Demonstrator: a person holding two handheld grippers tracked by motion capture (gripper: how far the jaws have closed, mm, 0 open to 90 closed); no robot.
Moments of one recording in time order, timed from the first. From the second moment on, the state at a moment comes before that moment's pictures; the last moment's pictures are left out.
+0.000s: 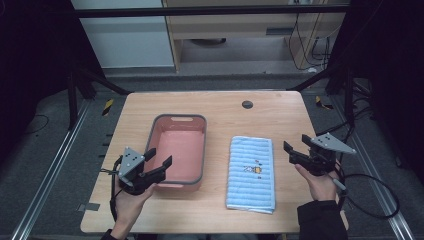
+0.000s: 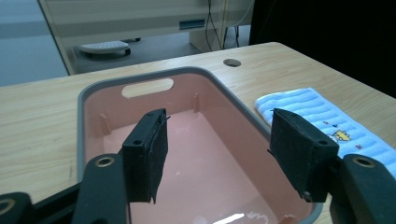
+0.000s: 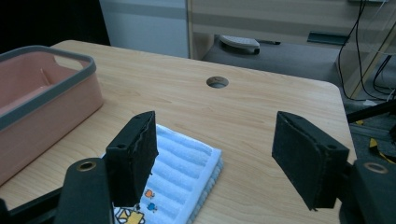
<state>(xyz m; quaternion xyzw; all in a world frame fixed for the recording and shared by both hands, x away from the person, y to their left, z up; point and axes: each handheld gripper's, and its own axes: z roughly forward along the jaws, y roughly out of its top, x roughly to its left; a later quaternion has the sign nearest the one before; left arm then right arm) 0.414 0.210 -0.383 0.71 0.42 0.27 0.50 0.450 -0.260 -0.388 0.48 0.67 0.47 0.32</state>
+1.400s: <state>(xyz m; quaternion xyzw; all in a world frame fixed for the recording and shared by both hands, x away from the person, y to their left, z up) 0.415 0.127 -0.399 0.74 0.37 0.24 0.50 0.478 -0.248 -0.388 0.48 0.69 0.45 0.30</state>
